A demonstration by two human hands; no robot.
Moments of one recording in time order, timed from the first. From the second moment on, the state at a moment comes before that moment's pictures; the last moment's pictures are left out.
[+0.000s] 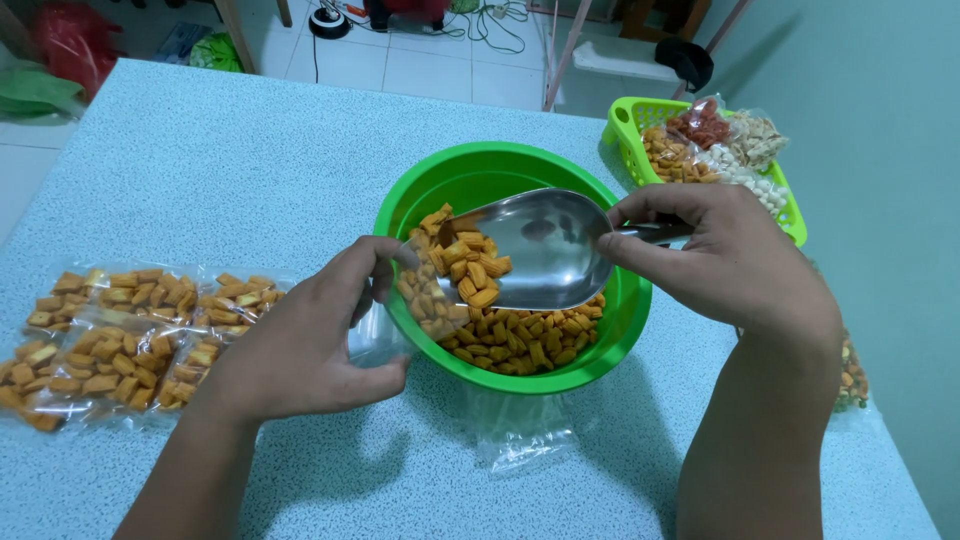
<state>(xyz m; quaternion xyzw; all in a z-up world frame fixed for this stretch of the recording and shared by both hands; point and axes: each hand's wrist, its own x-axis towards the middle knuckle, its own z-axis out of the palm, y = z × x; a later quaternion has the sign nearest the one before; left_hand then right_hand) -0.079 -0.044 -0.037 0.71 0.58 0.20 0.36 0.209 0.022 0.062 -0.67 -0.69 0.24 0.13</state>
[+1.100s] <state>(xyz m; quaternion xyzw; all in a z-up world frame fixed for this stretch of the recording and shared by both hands) -0.070 -0.045 -0.045 0.75 0.57 0.18 0.28 0.212 -0.011 0.055 -0.55 -0.83 0.04 0.13</state>
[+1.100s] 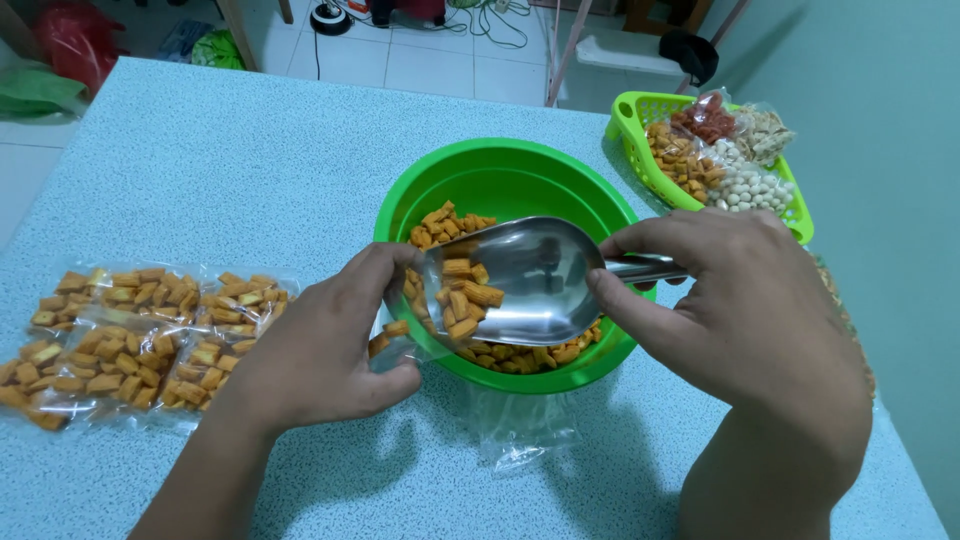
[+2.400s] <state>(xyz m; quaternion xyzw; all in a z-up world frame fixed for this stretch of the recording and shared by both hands) -0.013 -0.114 -0.082 0.57 0.65 0.34 0.37 0.223 -0.041 0.056 -0.47 -0.88 -0.03 0.09</state>
